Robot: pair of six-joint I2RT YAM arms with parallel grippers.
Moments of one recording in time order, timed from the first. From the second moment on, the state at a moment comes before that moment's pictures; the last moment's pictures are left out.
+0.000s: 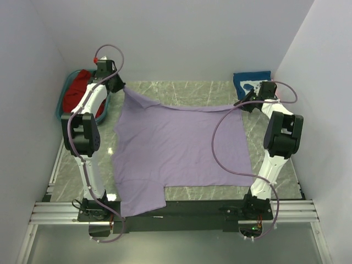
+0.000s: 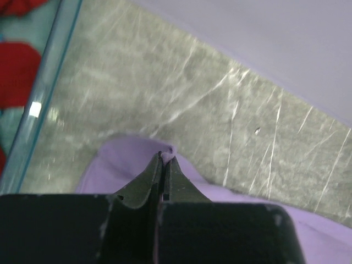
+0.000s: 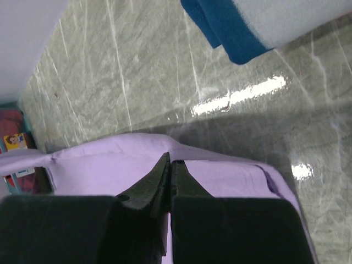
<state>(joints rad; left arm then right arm) -0.03 2.10 1.87 -0.40 0.02 -0.57 -0.22 2.07 1.49 -0.21 -0.47 0.60</state>
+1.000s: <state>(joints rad) -0.03 1.51 1.38 -0.68 0.00 -0.74 -0.22 1.86 1.38 -0.41 -0.42 0.58</state>
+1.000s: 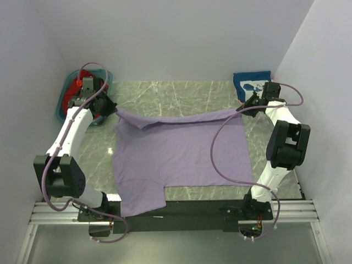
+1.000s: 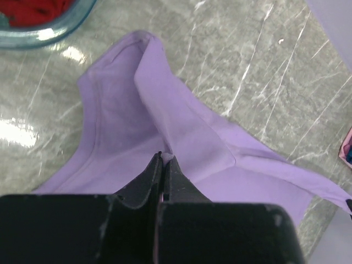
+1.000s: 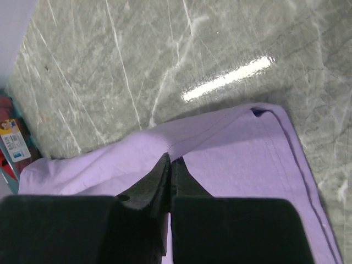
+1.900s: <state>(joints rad) -0.03 1.31 1.12 -0.70 0.00 -0.84 -0.22 1.72 1.18 -0.47 -0.36 0.57</state>
